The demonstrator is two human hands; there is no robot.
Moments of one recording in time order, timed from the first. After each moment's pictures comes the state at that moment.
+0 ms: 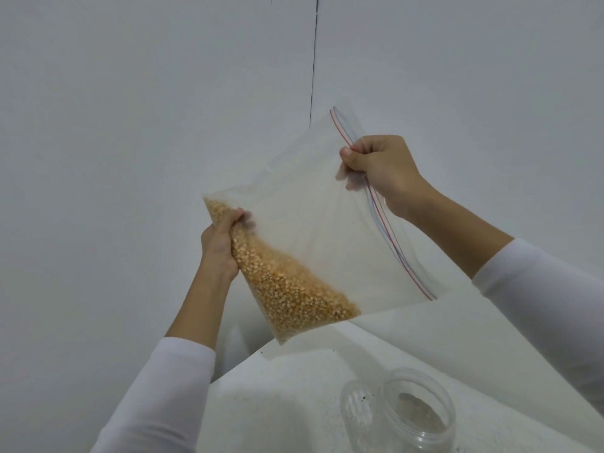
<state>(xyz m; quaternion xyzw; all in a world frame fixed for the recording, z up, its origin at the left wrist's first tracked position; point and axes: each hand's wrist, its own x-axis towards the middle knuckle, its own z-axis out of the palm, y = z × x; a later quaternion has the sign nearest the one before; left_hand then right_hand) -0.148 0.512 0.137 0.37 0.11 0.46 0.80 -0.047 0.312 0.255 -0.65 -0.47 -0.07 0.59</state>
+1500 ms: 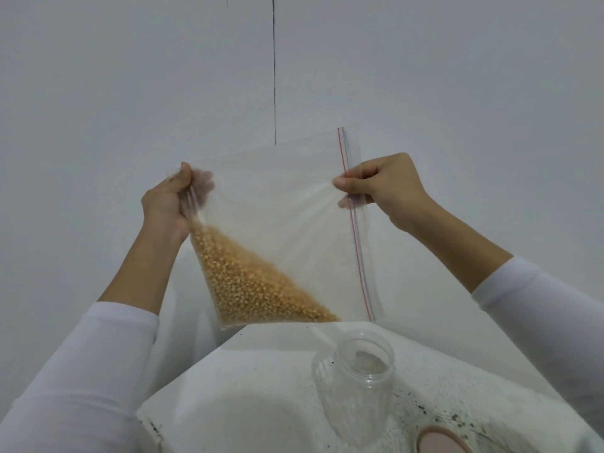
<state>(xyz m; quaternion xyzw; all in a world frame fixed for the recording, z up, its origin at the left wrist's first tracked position) -0.198 0.480 0.199 0.44 0.04 0.49 0.75 -0.070 0.219 0.238 -0.67 -0.40 -0.03 0.63</state>
